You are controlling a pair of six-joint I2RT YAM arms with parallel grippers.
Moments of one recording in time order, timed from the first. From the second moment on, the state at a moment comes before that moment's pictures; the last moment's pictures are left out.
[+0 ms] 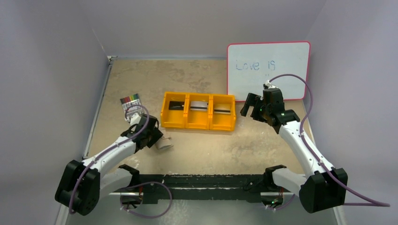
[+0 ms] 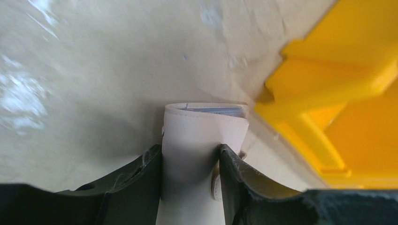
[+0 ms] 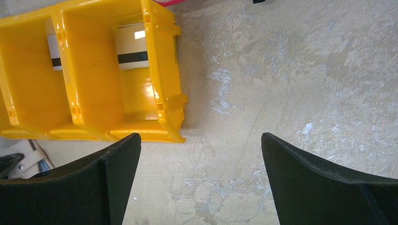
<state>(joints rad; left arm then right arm) -0.35 1.08 0.45 -0.38 -0.27 -1.12 0.21 1.09 0.86 -0.58 0.03 0.48</state>
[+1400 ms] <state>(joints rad) -1.16 1.34 0.63 -0.19 -0.64 -1.28 0.42 0.75 0.43 -0.30 -0.35 0.74</state>
